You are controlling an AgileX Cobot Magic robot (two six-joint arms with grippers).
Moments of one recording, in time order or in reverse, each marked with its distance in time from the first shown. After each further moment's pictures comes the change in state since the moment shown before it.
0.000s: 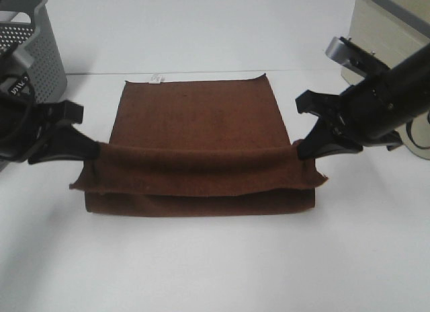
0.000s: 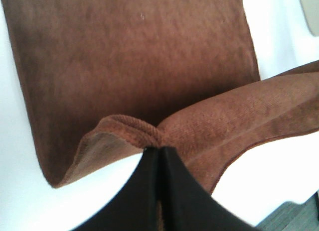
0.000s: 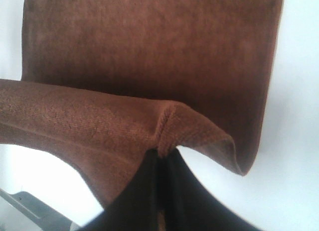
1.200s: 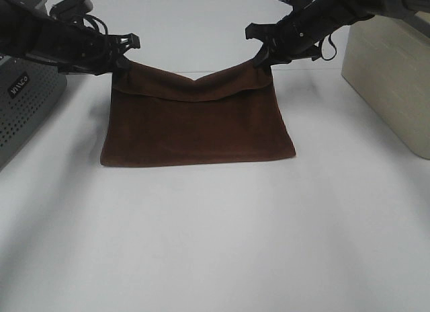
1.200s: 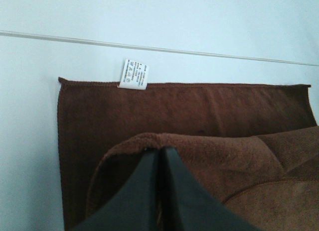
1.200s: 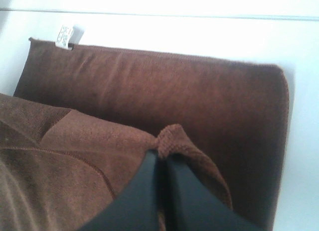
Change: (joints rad) left arm 0.000 0.719 -0.913 0.112 -0.272 -0.128; right arm -0.002 0.774 -1.170 -0.133 0.062 0.100
